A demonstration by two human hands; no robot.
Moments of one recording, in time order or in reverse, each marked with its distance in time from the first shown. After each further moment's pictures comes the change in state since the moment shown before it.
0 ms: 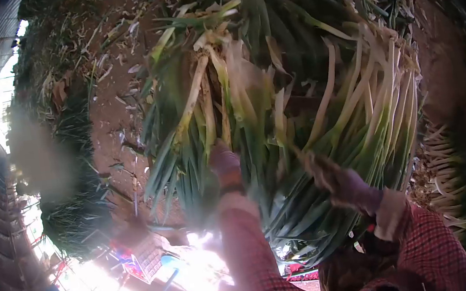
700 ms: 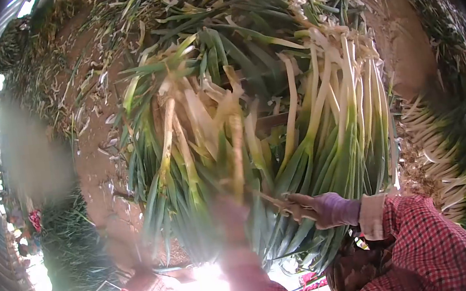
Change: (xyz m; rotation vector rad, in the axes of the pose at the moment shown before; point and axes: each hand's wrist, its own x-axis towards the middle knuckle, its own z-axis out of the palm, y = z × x) left_hand -0.071 -0.008 0.016 0.143 -0.151 0.263; right_hand -0.010 -0.037 0.012 -0.097 -0.118 0.255
